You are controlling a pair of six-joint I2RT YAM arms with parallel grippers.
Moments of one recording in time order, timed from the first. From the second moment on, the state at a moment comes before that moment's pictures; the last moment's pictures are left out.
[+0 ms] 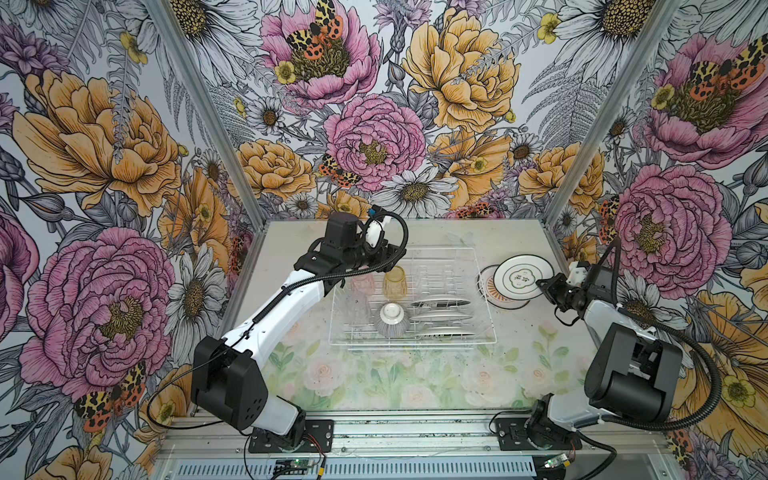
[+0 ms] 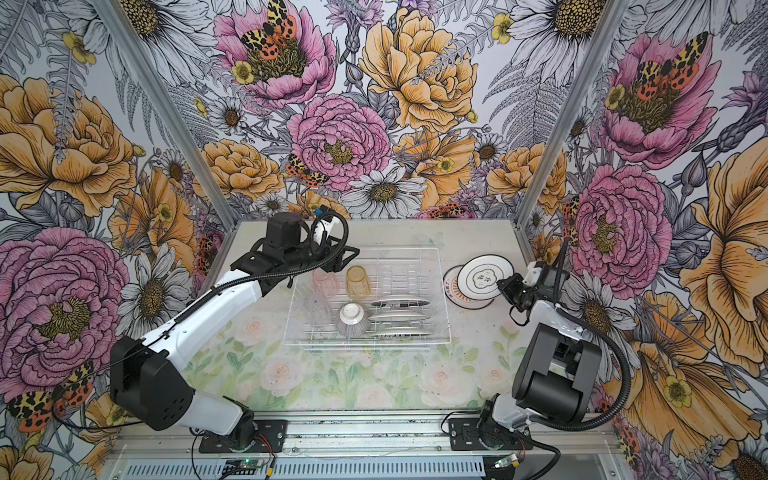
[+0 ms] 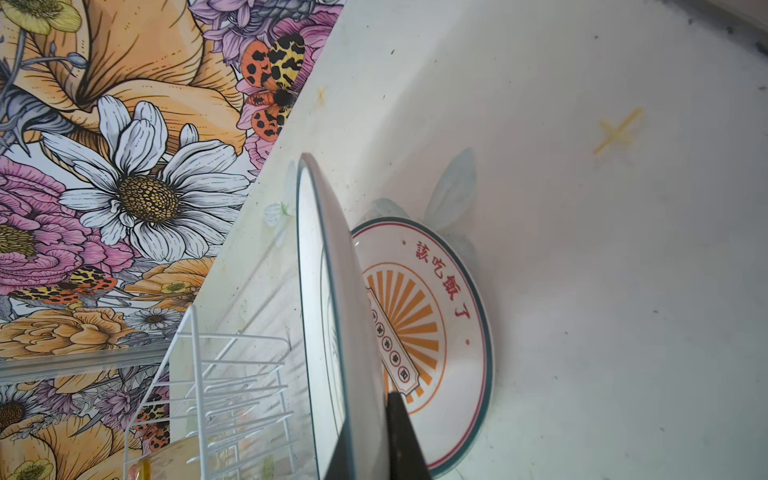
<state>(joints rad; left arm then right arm) -0.45 1.48 1.31 -0.31 0.40 -0.05 -0.49 1.50 0.82 -0.15 -0.63 0.50</state>
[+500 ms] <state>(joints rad) -0.46 1.51 1.31 -0.32 0.40 -0.05 -0.47 1.61 0.82 -0.12 -0.64 0.50</state>
